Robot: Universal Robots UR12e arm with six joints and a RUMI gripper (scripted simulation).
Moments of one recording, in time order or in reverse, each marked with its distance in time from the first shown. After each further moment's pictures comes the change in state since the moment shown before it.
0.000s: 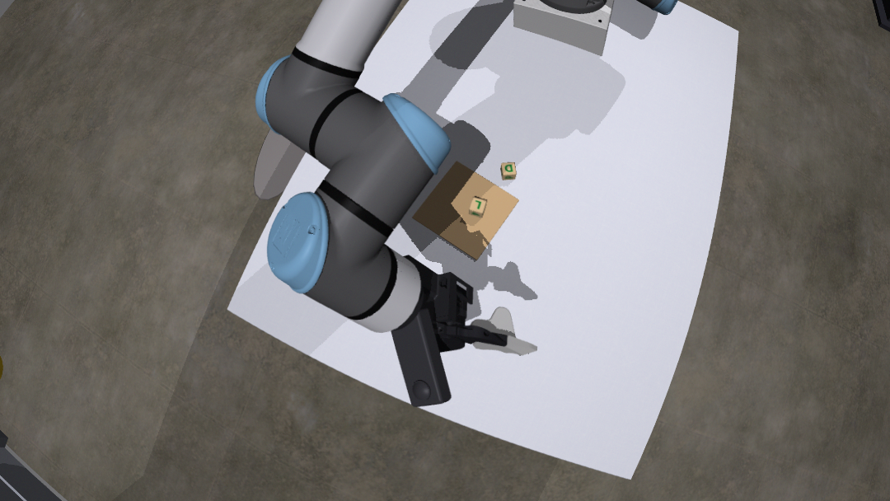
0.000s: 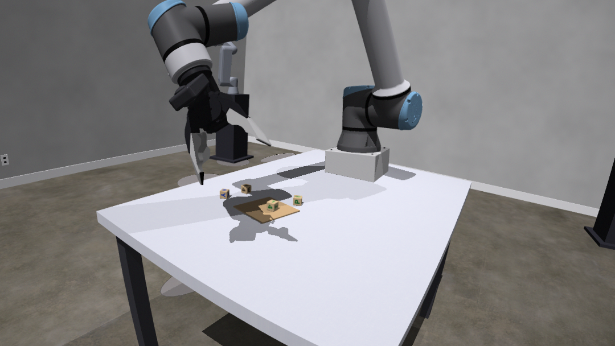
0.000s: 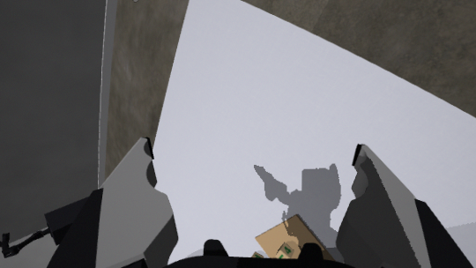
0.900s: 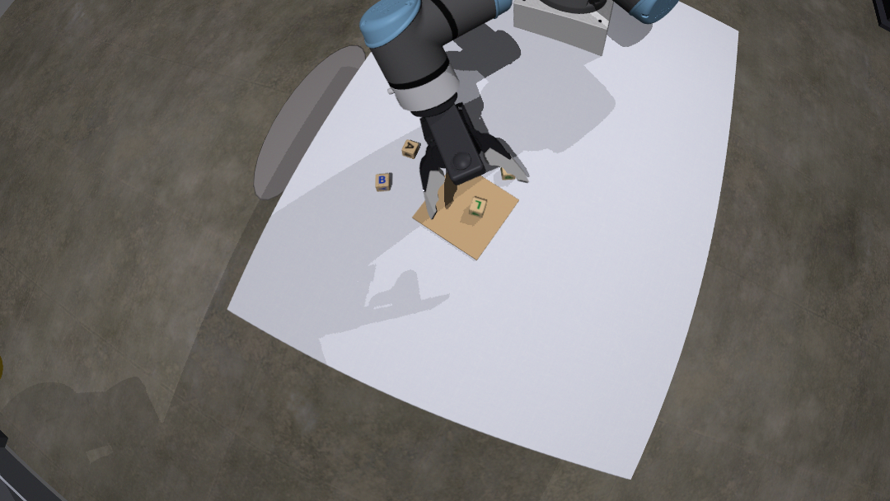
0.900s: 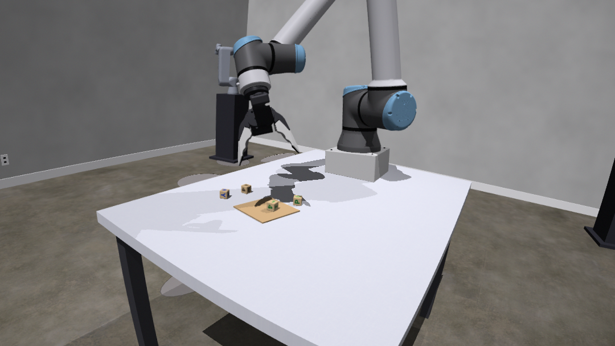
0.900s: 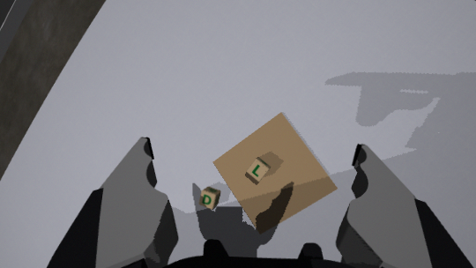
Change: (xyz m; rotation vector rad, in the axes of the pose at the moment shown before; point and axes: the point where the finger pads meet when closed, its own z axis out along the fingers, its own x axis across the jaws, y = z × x) arm 0.012 0.257 -0.005 0.183 0.245 -0.323
